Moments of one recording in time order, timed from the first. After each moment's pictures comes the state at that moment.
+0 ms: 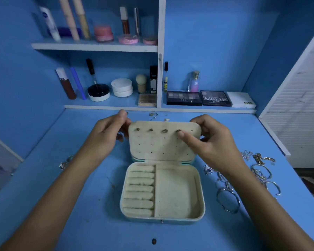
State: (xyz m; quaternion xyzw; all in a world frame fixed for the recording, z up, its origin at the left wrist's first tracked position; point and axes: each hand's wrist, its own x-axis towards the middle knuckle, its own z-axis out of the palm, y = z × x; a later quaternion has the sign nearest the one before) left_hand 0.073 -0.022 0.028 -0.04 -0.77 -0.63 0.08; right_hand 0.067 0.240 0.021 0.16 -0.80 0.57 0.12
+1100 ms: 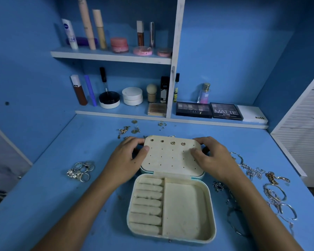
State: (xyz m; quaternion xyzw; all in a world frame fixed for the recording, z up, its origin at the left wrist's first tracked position) left_hand 0.063 -0.021 -0.030 -0.04 -0.91 -0.39 0.11; right_hand 0.033 0.241 -0.006 0.08 -0.90 0.43 0.00
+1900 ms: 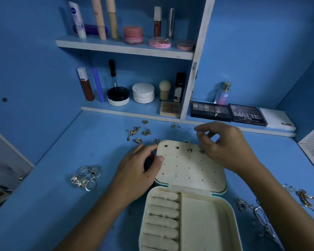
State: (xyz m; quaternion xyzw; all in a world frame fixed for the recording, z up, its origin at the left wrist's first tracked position) left_hand 0.073 -0.017 -0.027 -0.02 -0.91 -0.39 0.11; right_hand -0.010 0.209 0.022 0.17 -0.91 0.37 0.10
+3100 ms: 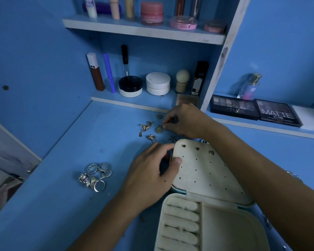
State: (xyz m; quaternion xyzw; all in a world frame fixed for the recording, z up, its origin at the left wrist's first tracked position) left_hand 0.072 -0.016 -0.023 -0.03 -0.92 -0.39 0.11; right_hand -0.099 0.097 0.006 0.37 -0.90 0.23 -0.06
